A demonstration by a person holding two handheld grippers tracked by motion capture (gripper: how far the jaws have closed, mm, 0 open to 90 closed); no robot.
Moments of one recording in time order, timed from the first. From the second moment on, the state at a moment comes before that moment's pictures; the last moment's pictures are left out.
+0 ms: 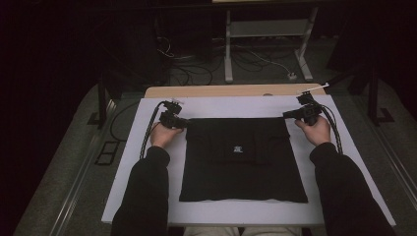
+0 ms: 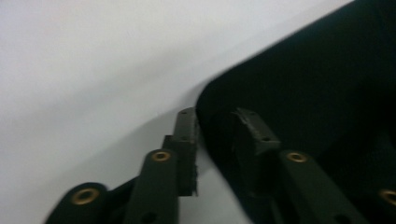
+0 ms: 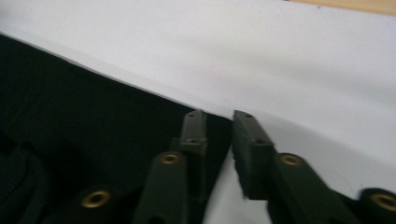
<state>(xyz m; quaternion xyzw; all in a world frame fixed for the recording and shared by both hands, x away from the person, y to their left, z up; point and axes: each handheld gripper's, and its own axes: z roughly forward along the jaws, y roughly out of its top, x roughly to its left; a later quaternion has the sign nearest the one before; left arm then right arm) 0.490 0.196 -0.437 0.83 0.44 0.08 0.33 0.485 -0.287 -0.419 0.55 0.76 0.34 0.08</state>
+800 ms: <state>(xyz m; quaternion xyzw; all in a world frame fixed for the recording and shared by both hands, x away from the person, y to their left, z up) 0.475 0.195 -0.423 0.81 0.44 0.04 0.38 0.464 -0.293 -0.408 0.54 0.74 0.40 0.09</state>
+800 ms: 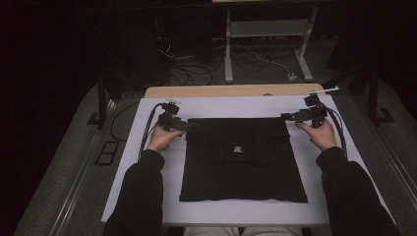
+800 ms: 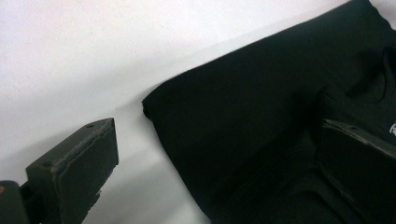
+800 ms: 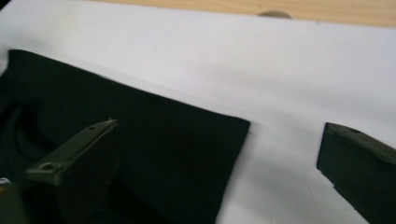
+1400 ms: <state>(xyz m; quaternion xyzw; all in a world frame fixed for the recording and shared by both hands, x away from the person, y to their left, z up) 0.462 0.178 -0.401 0.83 0.38 0.06 0.40 0.449 -0.269 -0.389 0.48 0.77 0.42 0.08</state>
